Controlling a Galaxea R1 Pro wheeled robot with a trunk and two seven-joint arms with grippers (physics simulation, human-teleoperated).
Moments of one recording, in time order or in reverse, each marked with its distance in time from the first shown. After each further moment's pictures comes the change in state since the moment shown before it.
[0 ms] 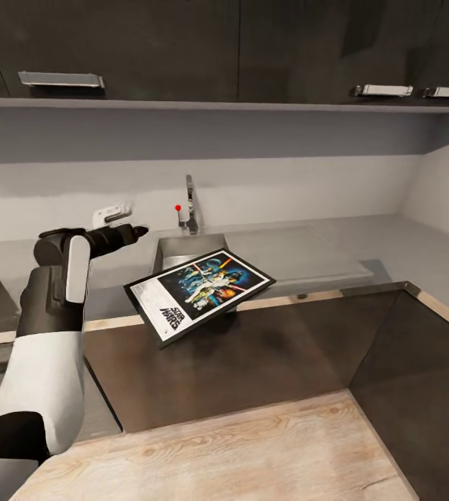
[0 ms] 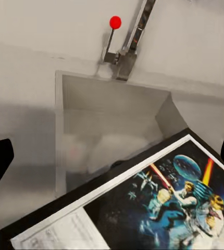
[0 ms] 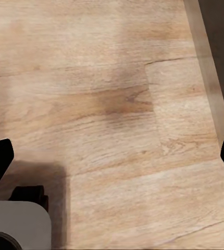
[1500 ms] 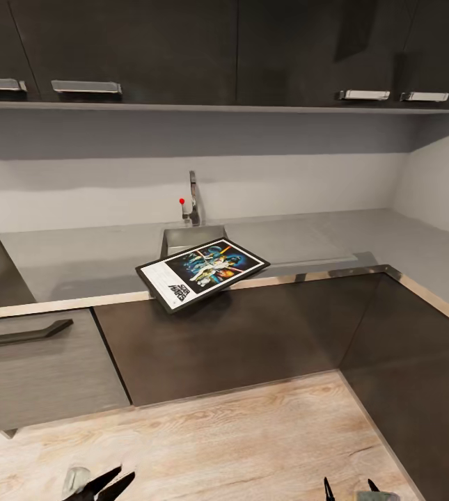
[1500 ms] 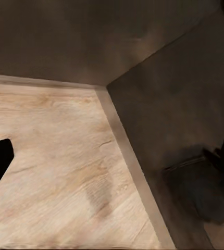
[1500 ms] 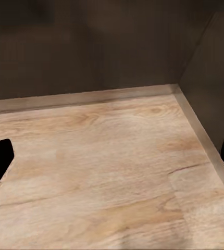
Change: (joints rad) left arm 0.991 0.152 0.205 0.501 0.000 -0.799 -1.229; right arm -0.010 0.144 0.012 -0.471 -0.004 0.020 0.006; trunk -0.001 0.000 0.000
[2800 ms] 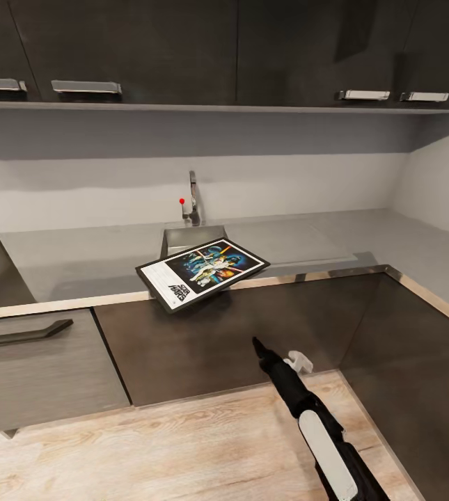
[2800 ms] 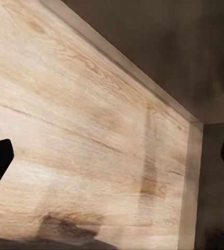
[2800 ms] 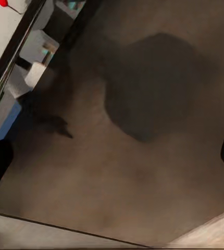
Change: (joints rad) left arm 0.002 0.086 0.334 0.426 -0.001 -0.030 0.199; right arm -0.385 0.028 0.396 -0.339 -1.047 0.479 -0.001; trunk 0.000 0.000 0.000
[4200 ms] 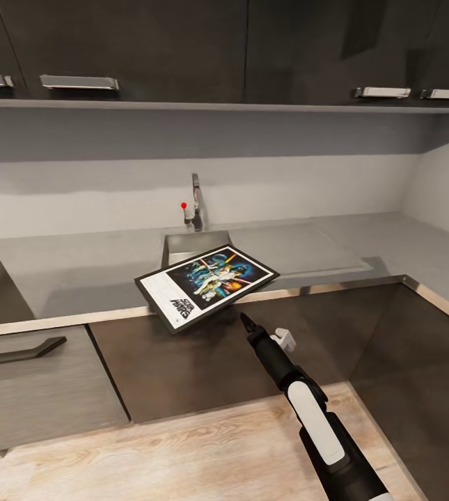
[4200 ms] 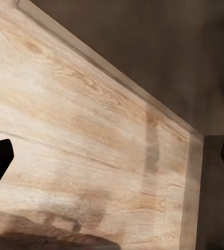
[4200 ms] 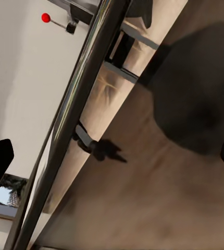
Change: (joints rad) left arm 0.000 0.000 0.000 0.000 -0.001 0.000 0.003; right arm -0.111 0.041 0.034 0.006 -0.177 0.044 -0.001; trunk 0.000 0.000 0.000
